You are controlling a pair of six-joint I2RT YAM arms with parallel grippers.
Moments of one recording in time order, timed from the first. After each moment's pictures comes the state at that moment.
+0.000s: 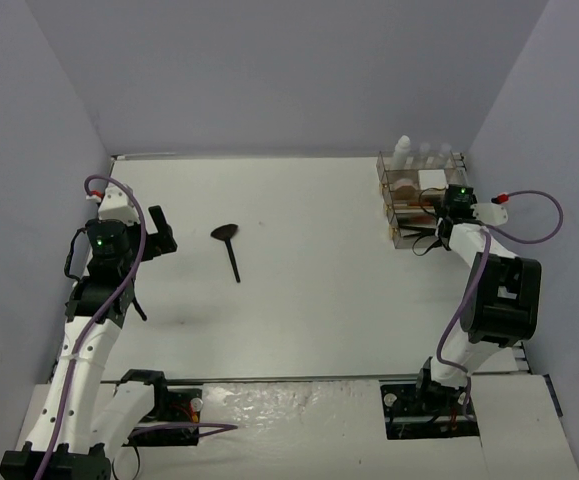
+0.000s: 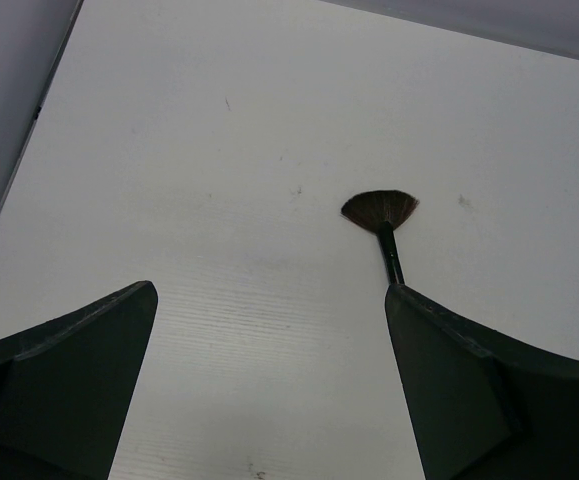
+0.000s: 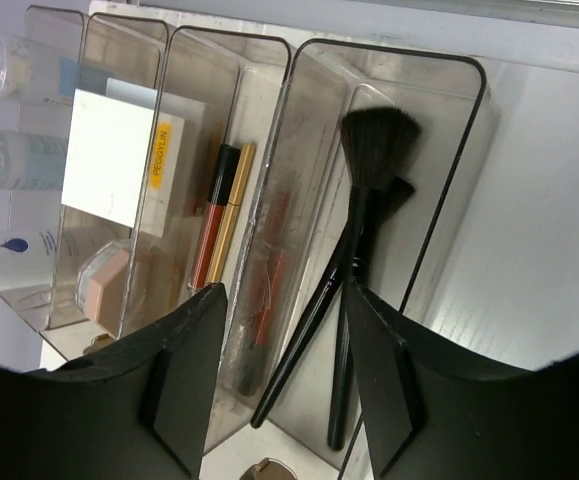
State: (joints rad) left arm -0.05 0.83 0.88 -0.42 -0.11 -0.21; right arm -0.18 1.68 0.99 -0.03 0.42 1.10
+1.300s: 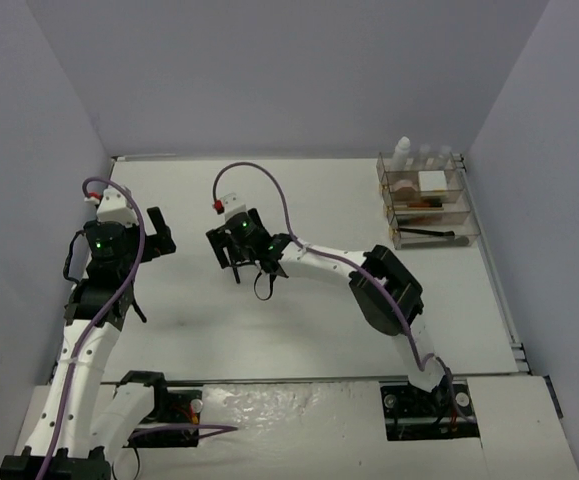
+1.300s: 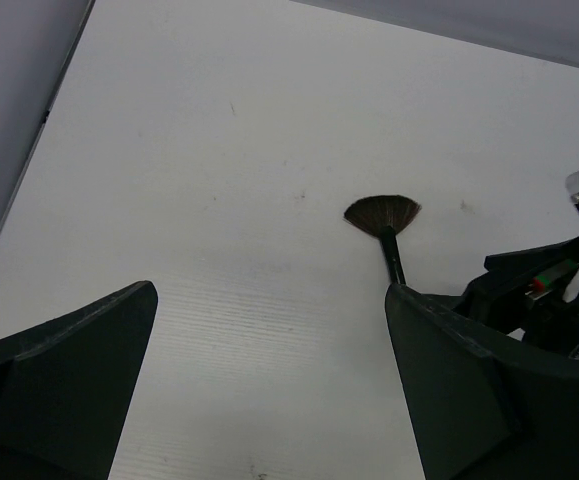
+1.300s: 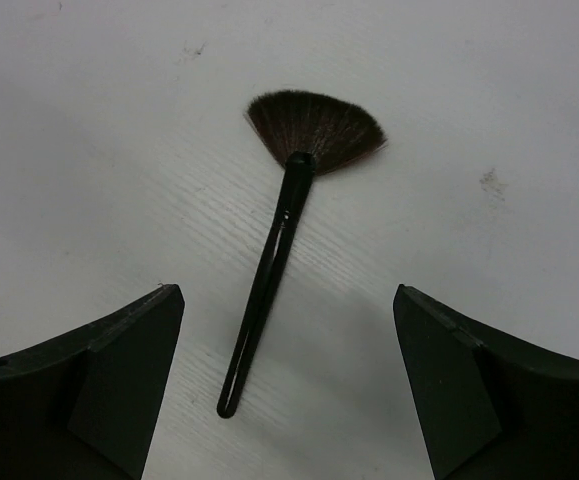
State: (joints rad) left arm -0.05 0.82 0.88 -0.42 -0.12 -0.21; right arm 0.92 2.08 1.54 -0.06 0.26 0.22
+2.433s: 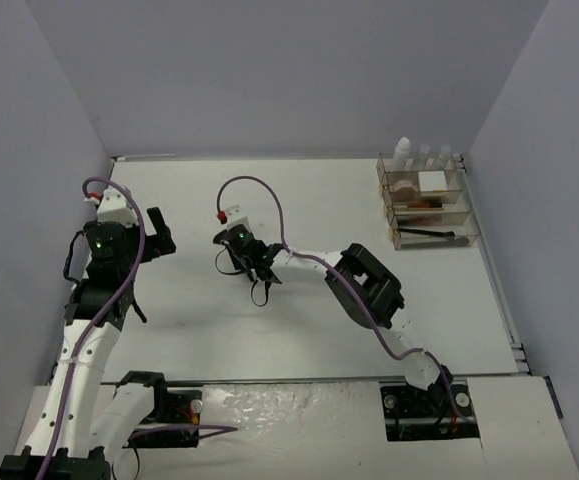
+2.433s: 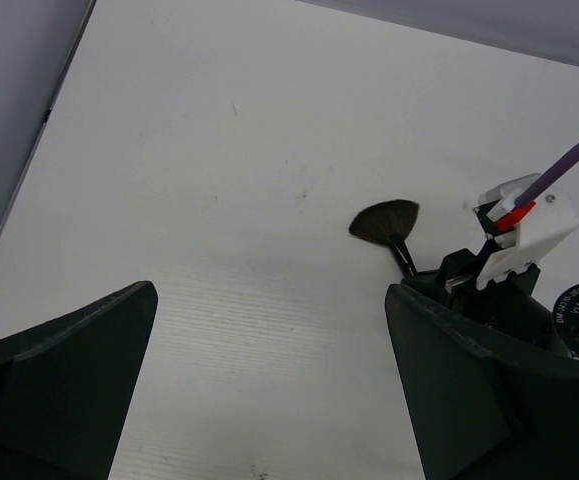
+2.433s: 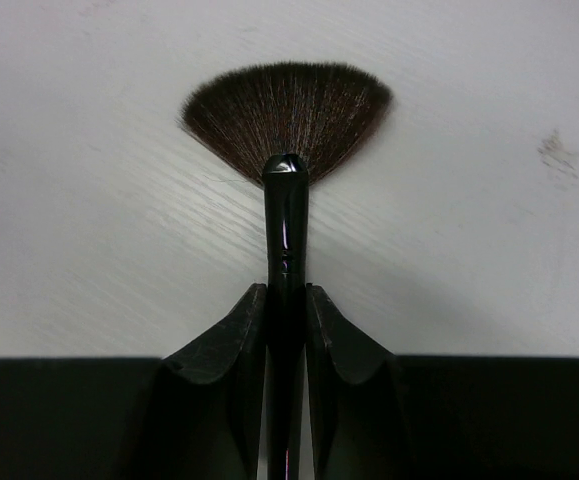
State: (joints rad) left arm -0.05 0.82 0.88 -0.42 -0.13 -0.21; right arm 0.92 2.31 1.60 0.06 0.31 0.27
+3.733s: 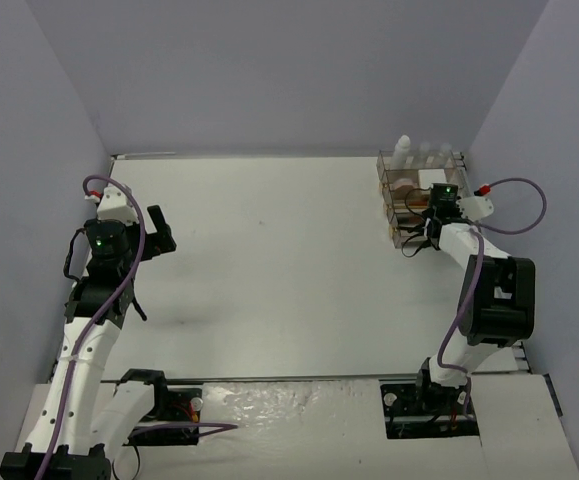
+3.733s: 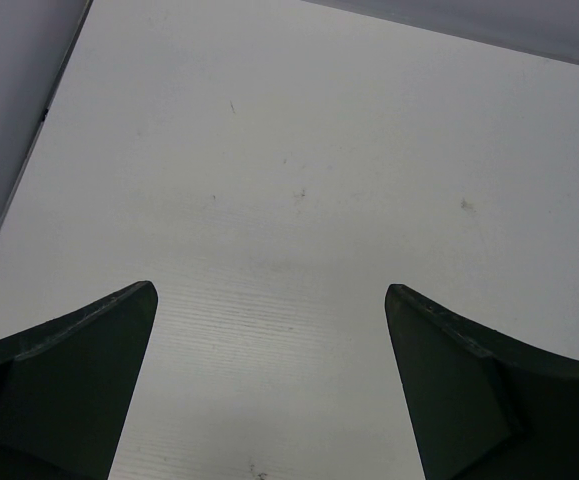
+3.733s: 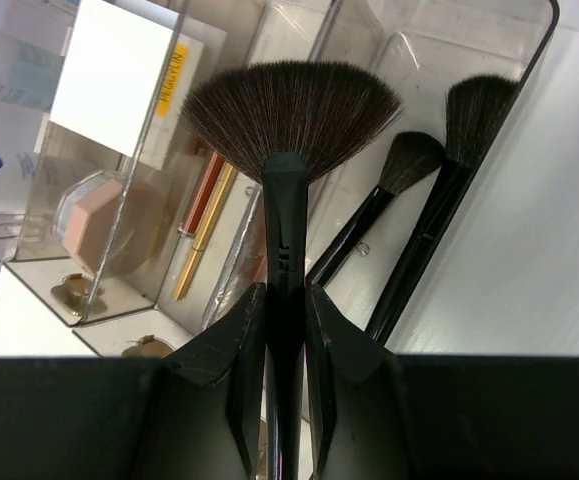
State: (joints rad) left arm -0.05 0.82 0.88 -0.42 -0.13 -0.21; right arm -0.09 1.68 0.98 -0.04 0.46 1.01
